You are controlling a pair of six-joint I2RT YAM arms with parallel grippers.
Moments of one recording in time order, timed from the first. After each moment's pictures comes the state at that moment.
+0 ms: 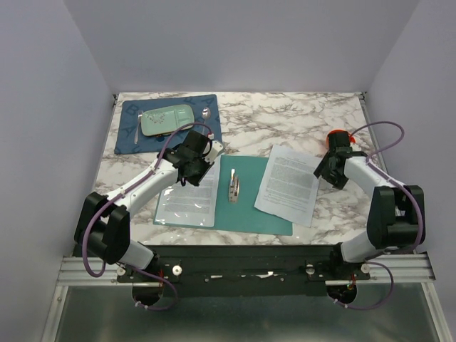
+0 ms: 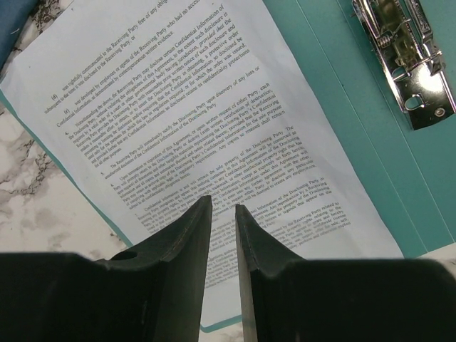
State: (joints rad) left arm -0.53 1.46 1.05 -0.64 -0.04 0.19; right arm 0.03 1.50 0.90 -0.56 0.29 0.63
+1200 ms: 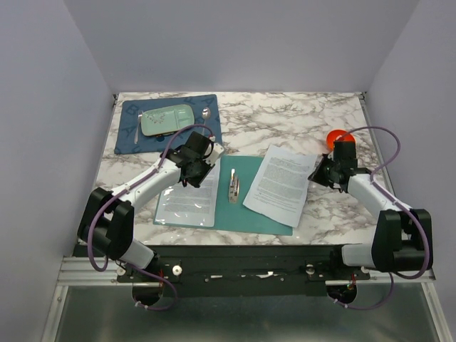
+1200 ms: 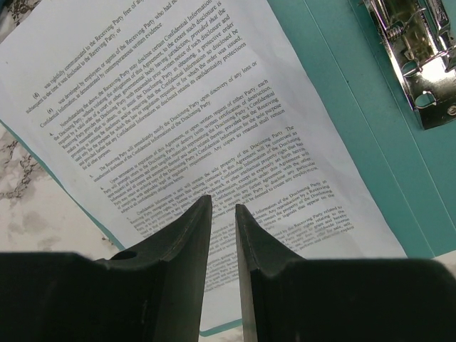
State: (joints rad) left arm -0.53 1.49 1.04 -0.62 -0.04 0.19; right arm 0.02 1.34 0.72 -0.29 -0.12 0.50
